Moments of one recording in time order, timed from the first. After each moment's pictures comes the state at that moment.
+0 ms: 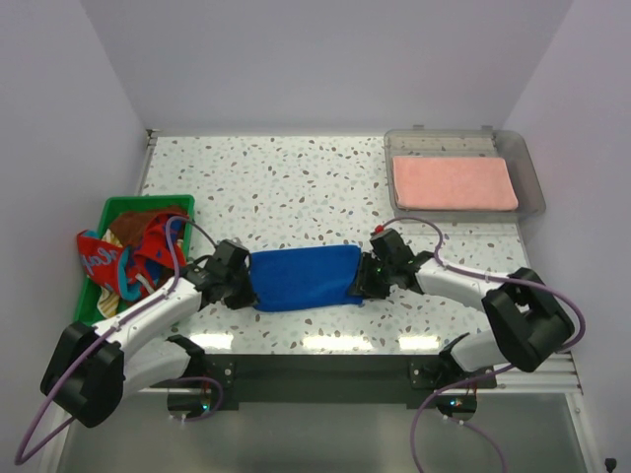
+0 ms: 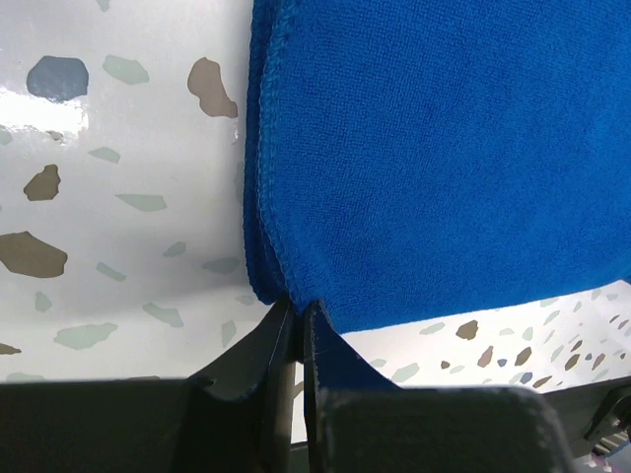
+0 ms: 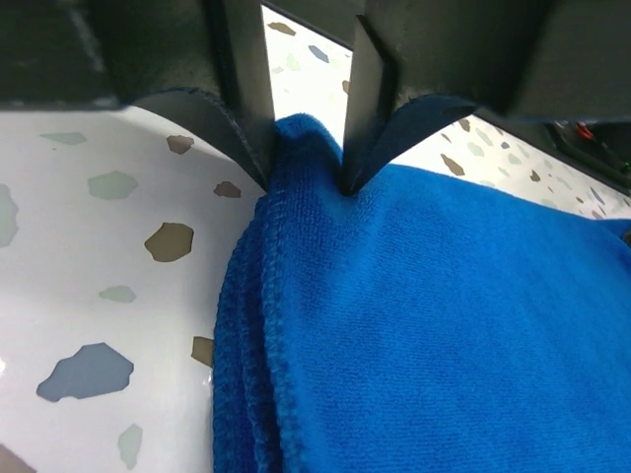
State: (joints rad) left arm -0.52 1.09 0.52 -0.54 0.02 -0.85; right arm 0.61 1.41 0.62 -0.25 -0.21 0.82
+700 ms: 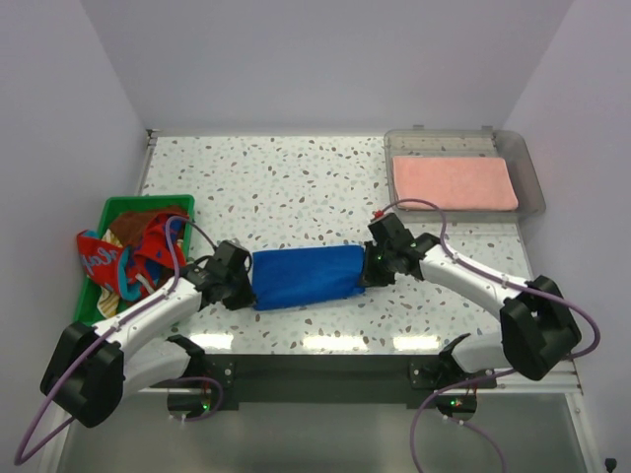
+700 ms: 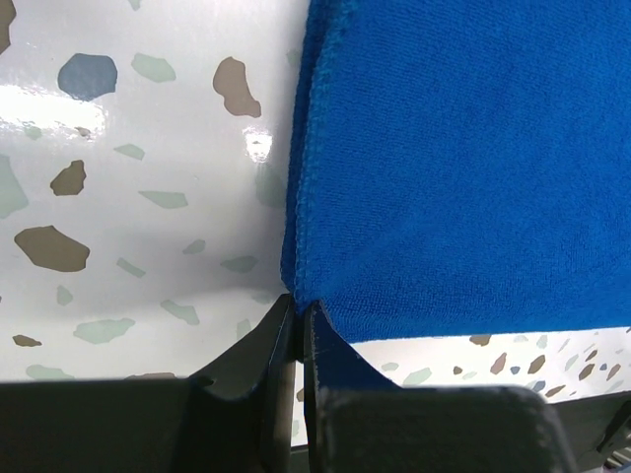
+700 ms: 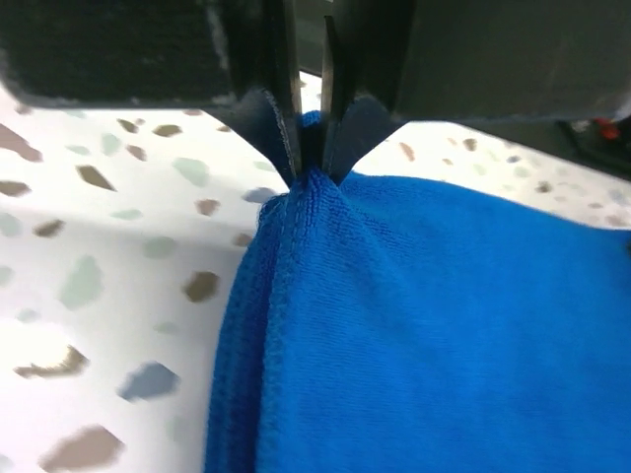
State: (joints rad) left arm -0.52 1.09 0.52 -0.56 -0.01 -0.85; right arm 0.62 1.37 0.83 -0.55 -0.12 0.74
